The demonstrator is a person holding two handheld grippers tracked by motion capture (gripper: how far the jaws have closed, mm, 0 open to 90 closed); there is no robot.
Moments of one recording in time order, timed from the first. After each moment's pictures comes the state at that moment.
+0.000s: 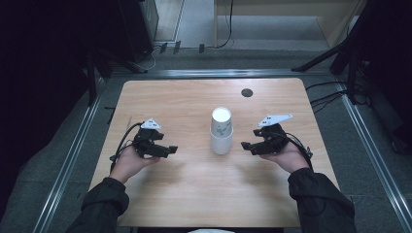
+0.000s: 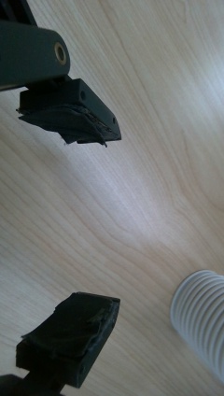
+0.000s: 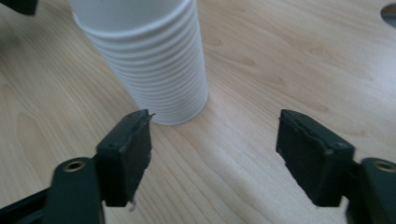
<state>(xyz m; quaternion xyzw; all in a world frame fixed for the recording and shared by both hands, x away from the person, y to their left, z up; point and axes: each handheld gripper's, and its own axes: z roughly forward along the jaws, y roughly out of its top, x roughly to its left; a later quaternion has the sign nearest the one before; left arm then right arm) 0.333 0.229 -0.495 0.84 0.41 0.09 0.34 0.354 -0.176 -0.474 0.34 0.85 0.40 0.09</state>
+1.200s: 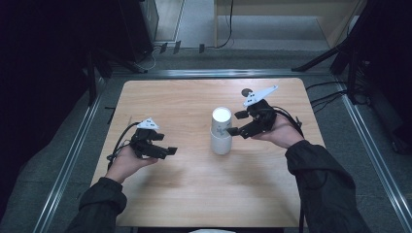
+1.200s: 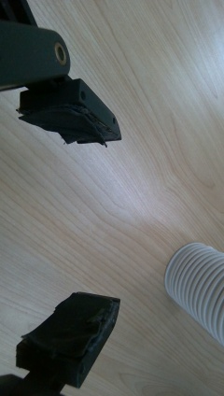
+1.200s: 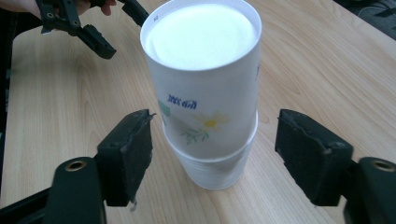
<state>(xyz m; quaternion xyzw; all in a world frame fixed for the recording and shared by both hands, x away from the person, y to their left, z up) 0.326 0.232 -0.482 0.84 0.39 0.07 0.37 0.389 -0.134 -0.410 0.19 0.89 0.41 0.03</state>
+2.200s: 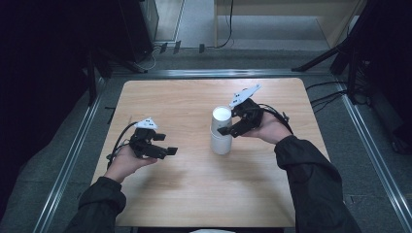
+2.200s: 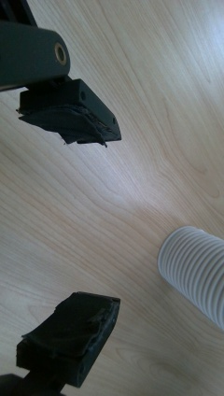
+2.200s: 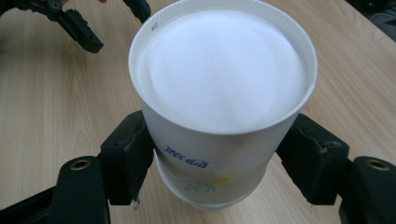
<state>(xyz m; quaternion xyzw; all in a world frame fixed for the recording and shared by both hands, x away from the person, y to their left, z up) 0.326 0.234 -0.479 0.83 0.39 0.05 0.40 0.399 -0.105 -0.414 0.15 0.91 0.39 0.04</state>
